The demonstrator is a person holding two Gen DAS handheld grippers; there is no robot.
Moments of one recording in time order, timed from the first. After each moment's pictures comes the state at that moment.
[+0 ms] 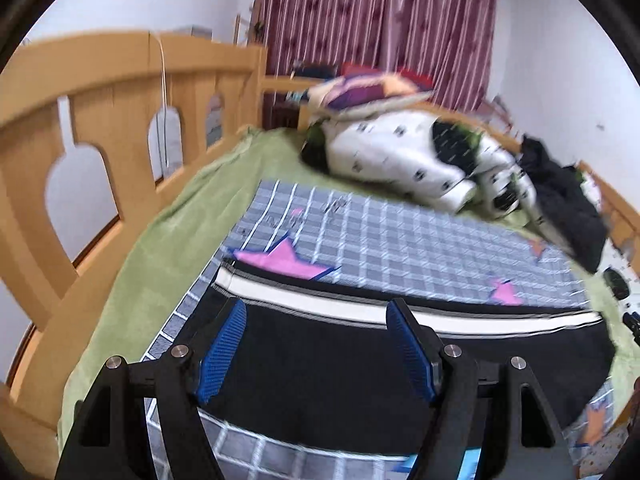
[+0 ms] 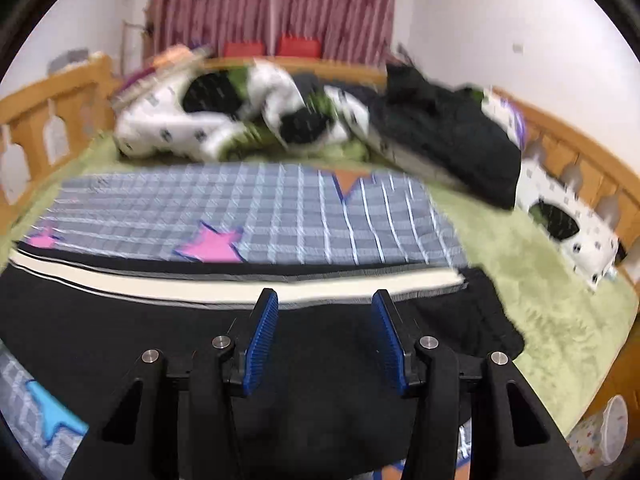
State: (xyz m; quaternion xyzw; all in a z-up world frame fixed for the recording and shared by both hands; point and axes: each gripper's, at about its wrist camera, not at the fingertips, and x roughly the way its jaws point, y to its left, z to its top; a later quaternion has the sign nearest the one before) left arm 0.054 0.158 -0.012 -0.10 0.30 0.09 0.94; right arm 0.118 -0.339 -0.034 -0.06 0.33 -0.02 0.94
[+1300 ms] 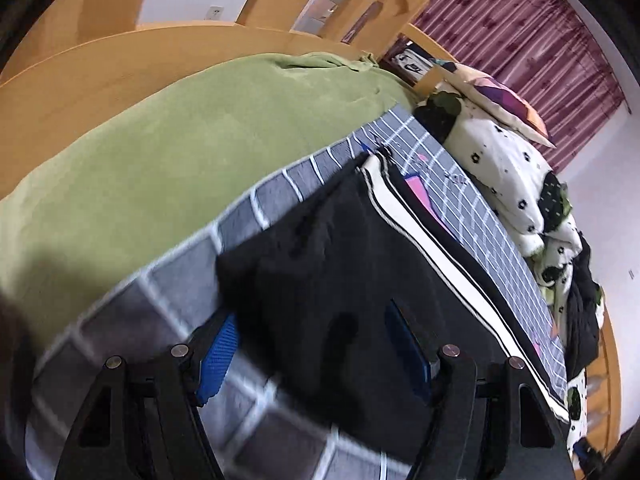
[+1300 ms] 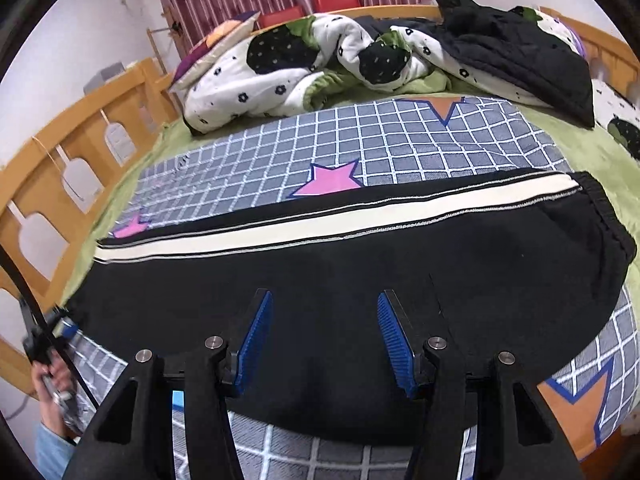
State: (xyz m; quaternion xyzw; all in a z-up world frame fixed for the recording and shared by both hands) left arm 0.061 0.314 -0.205 -0.36 0.35 0.15 0.85; right arm 0.109 -0.289 -0.089 0.07 0.43 0.09 0.90
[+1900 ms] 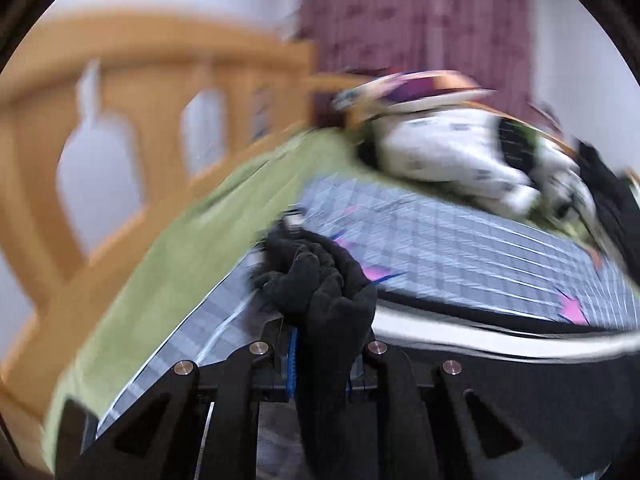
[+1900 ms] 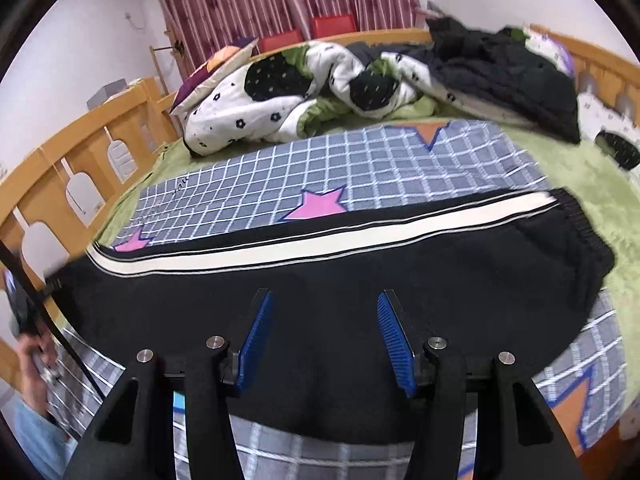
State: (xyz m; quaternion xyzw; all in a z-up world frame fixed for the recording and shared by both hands) left arm 0.106 0.146 -0.074 -0.05 0.29 0.18 0.94; right arm 0.078 -0.316 -0.066 0.06 0.38 0.08 0.92
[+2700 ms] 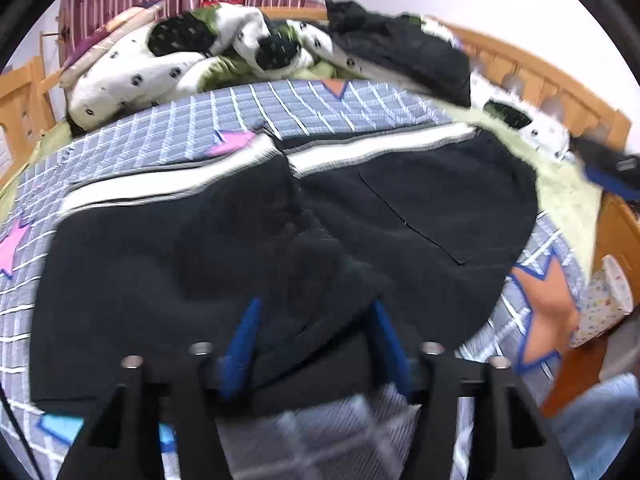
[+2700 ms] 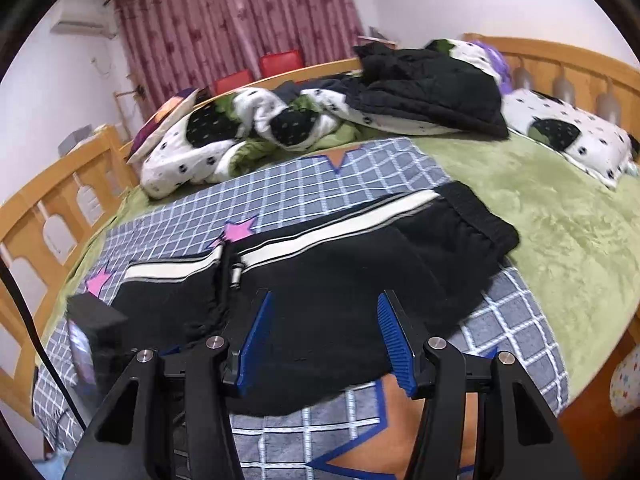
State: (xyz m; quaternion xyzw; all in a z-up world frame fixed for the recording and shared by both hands) left arm 0.063 -0.179 -0.144 0.03 0.40 -0.16 0.90; right arm 0.030 -0.423 -0.063 0.09 0.33 0.02 0.94
